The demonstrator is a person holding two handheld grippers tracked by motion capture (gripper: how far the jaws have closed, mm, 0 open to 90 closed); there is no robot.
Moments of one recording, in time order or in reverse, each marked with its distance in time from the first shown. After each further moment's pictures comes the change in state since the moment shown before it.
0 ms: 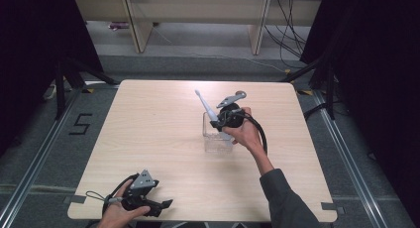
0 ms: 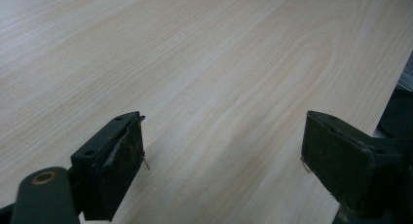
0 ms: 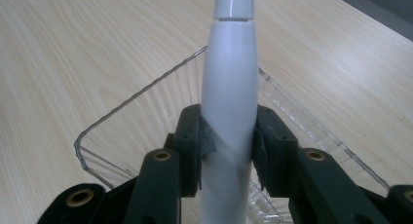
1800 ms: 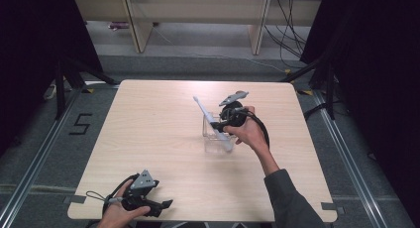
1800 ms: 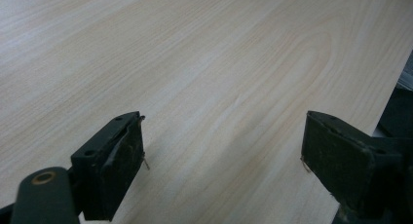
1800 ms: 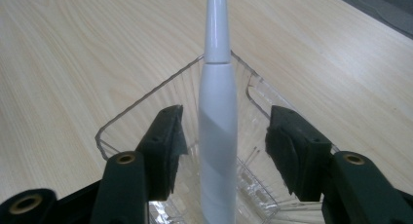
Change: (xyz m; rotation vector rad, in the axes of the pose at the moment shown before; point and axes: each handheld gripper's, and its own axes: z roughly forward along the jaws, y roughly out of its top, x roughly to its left) left arm 0.000 0.000 0.000 -0.005 -0.002 0.007; right arm 0.000 0.005 -0.018 0.029 0.008 0.033
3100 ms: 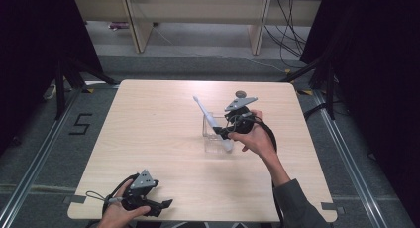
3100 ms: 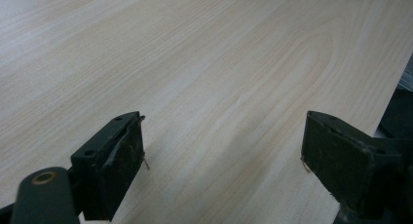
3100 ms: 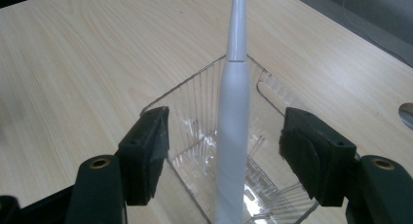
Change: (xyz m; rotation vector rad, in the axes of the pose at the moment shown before) left arm 0.001 0.000 0.000 -0.002 0.001 0.002; right arm 0.017 -0.011 -0.032 -0.077 -0.019 -0.036
